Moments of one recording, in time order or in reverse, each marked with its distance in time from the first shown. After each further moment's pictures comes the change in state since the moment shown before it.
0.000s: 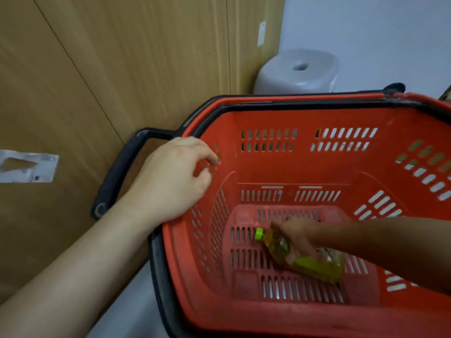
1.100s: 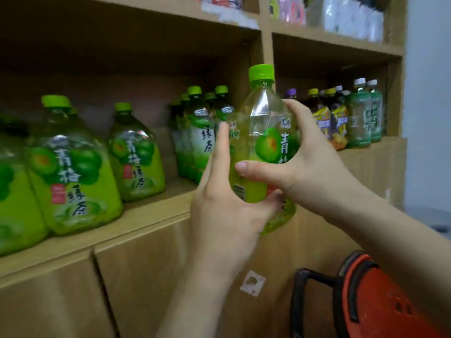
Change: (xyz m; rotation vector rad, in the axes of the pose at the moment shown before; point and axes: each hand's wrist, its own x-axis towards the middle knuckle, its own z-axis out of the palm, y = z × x) left_hand -0.092 -0.004 -0.253 -0.215 0.911 -0.134; right_hand -0.244 -0.337 -0.313 0.811 1.250 -0.923
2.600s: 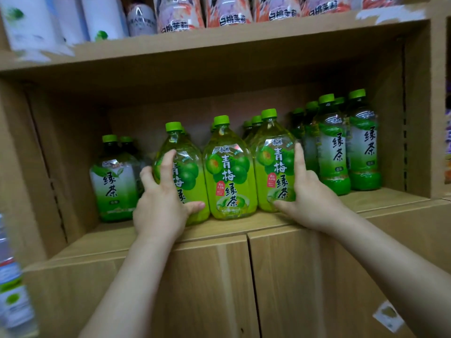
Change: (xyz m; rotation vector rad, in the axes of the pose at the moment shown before) left_hand 0.021 -0.081 -0.236 1.094 0.237 -0.431; right_hand 0.034 -0.003 0.177 -0.403 -0.385 -0.076
